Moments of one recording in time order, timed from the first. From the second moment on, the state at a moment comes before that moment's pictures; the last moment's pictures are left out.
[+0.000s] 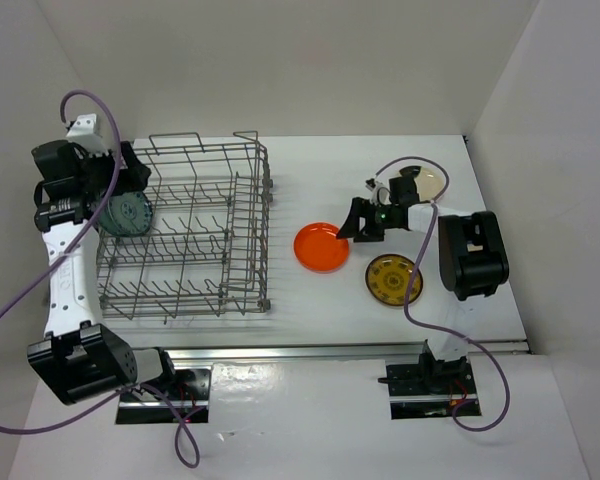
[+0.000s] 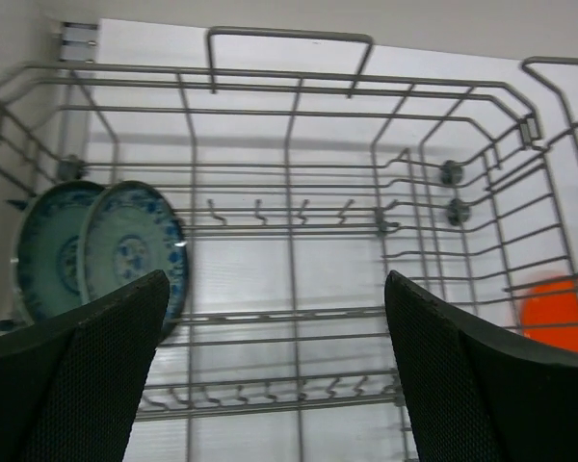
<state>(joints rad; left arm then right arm) 0.37 1.27 1.31 -0.43 0.39 -0.01 0.12 1.89 1.08 -0.16 -0.71 0.22</state>
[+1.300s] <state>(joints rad) -0.25 1.44 1.51 -0.33 0.76 -0.26 0.19 1.54 1.51 -0.25 -0.56 0.19</state>
